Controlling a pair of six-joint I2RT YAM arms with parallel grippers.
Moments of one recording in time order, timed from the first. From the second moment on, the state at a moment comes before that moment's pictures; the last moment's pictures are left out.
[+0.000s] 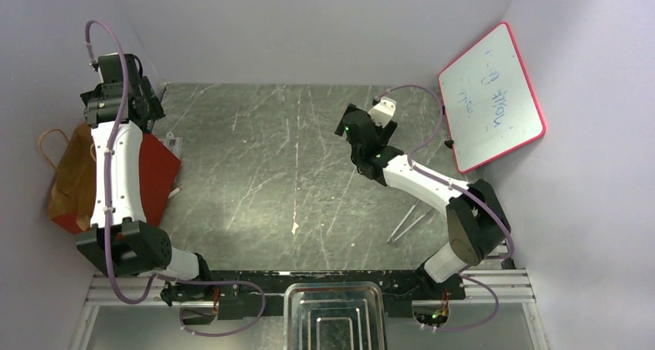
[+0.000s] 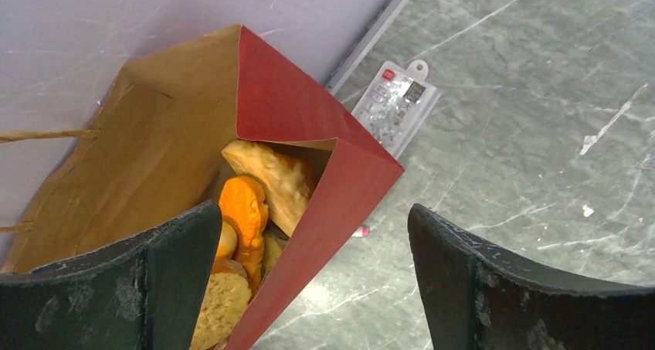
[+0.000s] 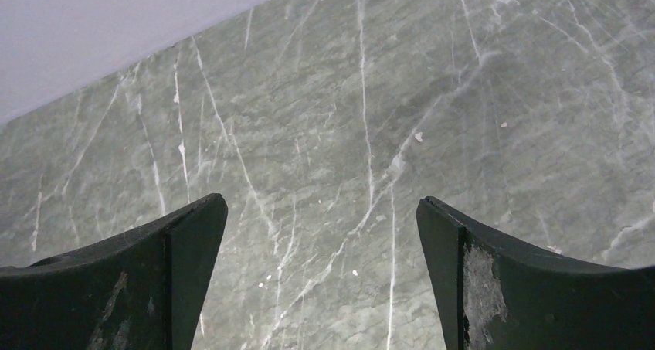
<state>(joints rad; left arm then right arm) 0.20 1.43 1.64 -0.90 -0.49 -0.17 0.64 1.56 1.05 0.04 0.75 0.62</state>
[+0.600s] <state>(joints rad) 0.30 1.54 1.60 -0.86 -0.37 -0.21 0.64 1.55 1.03 0.05 0.74 0.62</state>
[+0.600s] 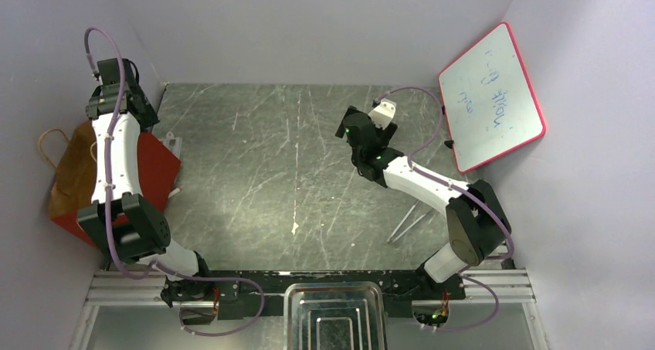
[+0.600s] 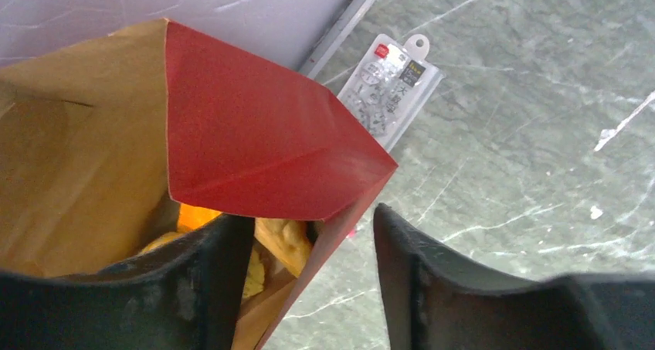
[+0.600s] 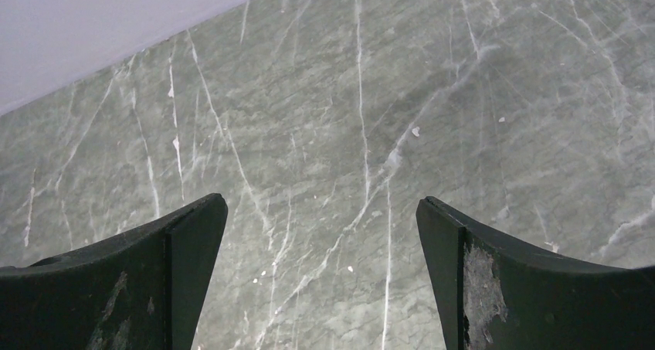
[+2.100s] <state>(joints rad) -0.18 1.53 2.12 -0.94 -0.74 -0.23 0.67 1.54 1.20 -0.18 0.84 0.72</state>
